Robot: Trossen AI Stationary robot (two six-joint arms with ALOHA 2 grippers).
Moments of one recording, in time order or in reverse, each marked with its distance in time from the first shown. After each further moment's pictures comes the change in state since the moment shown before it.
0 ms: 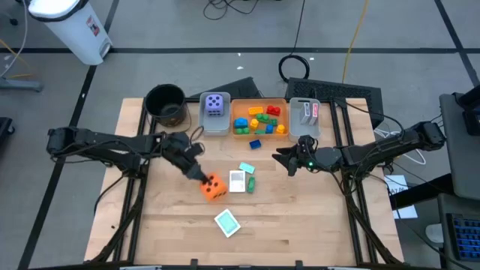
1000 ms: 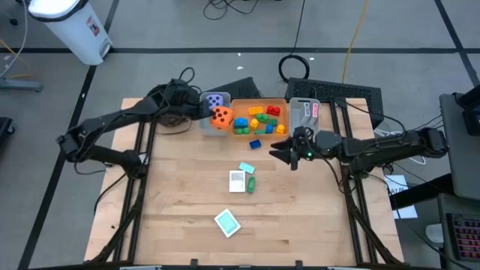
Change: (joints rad) left arm 0.576 0.204 0.369 -0.234 -0.192 0.079; right arm -0.234 -0.001 0.000 0.116 -0.447 -0.153
